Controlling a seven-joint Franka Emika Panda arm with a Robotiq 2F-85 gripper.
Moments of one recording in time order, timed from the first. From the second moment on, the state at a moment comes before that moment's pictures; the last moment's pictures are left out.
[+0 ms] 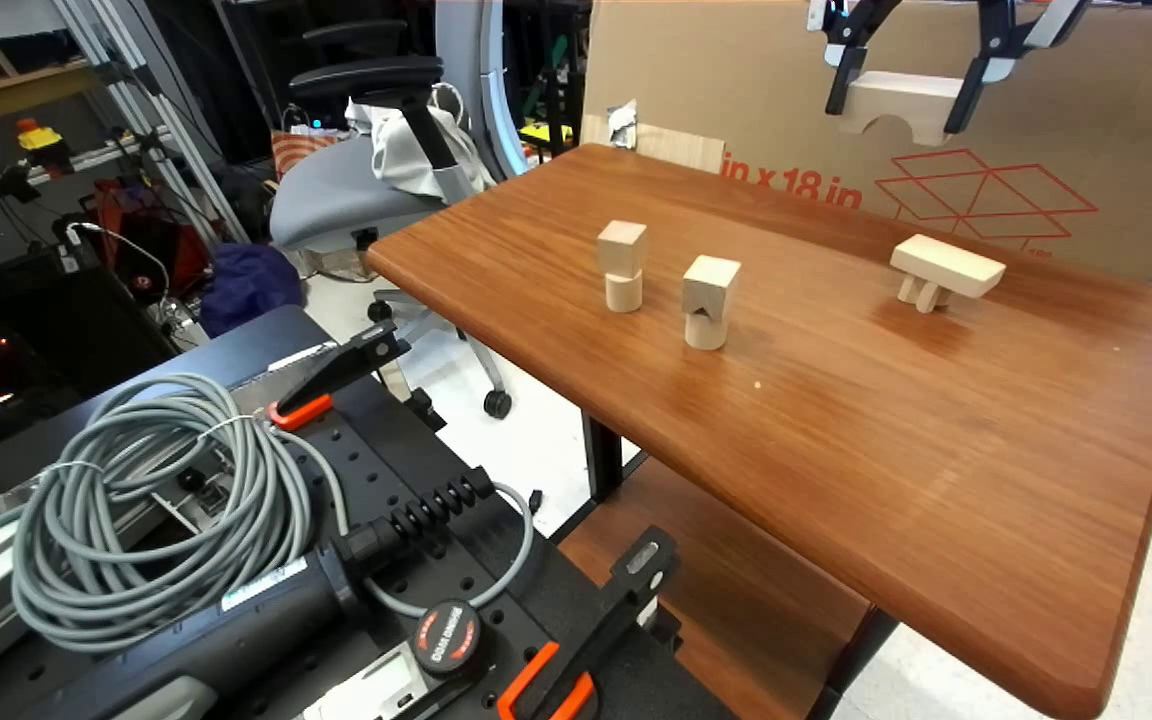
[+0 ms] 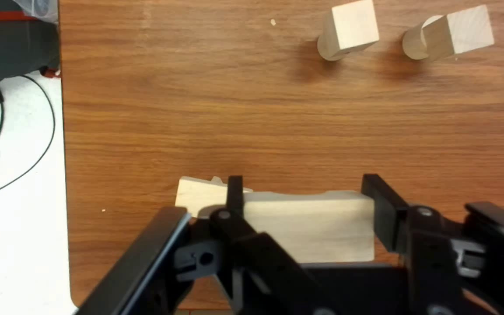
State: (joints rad) arm -0.09 0.61 -0.02 -1.57 -0.05 1.94 -0.15
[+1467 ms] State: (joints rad) arm -0.12 0.79 -0.08 -1.39 0.00 1.92 0.02
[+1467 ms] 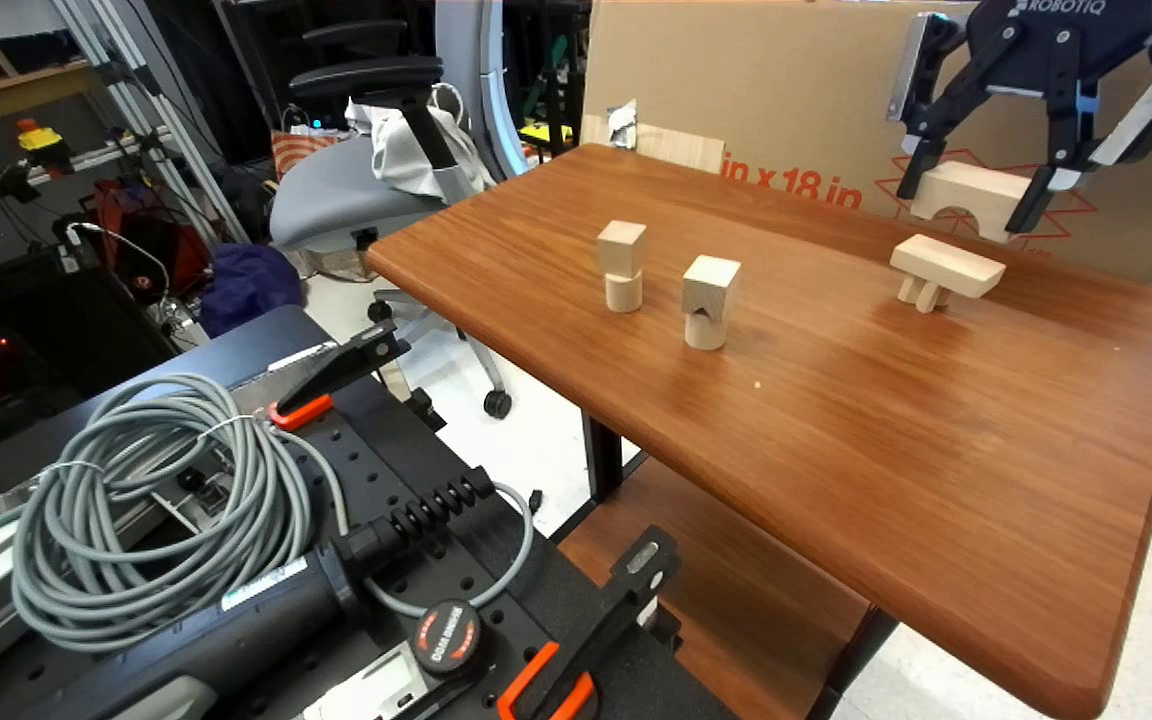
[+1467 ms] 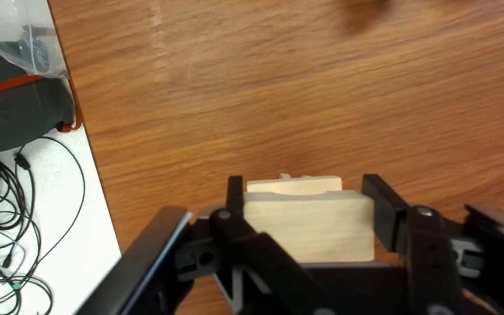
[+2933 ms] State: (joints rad) arm -0.12 0.87 -0.08 -1.32 0.00 1.91 0.05
